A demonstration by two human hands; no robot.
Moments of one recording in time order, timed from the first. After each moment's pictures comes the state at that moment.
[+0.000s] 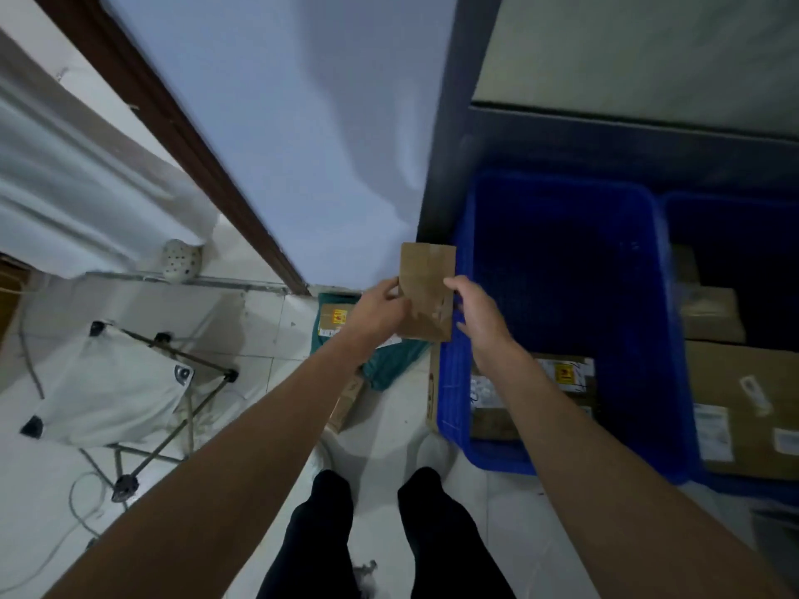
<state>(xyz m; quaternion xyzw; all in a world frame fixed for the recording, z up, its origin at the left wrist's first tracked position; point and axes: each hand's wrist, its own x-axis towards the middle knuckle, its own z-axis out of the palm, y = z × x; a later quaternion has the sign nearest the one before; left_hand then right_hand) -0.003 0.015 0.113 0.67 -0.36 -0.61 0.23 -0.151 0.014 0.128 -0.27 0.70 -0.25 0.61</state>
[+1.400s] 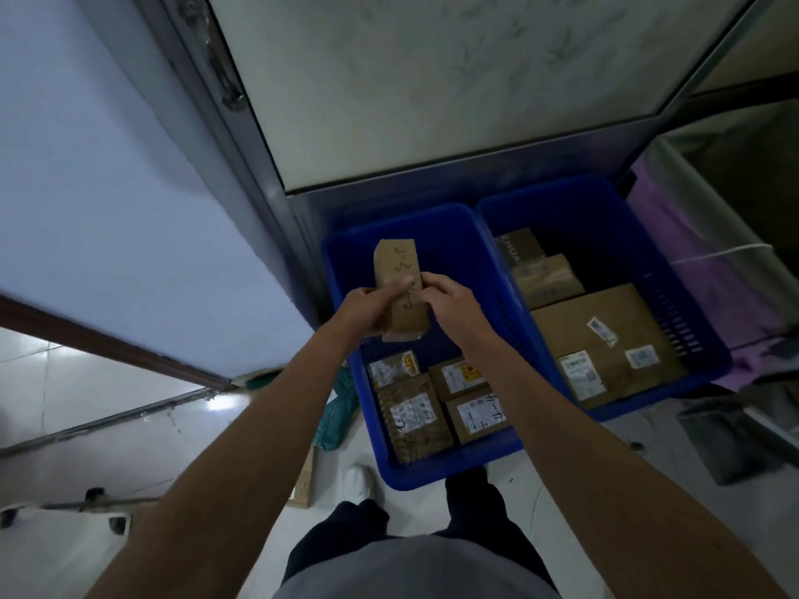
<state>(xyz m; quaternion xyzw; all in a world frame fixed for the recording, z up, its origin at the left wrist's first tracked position) -0.196 -0.058 0.176 0.57 -0.39 -0.70 0.16 -0.345 0.008 0.204 -0.34 0.68 -0.37 0.53</state>
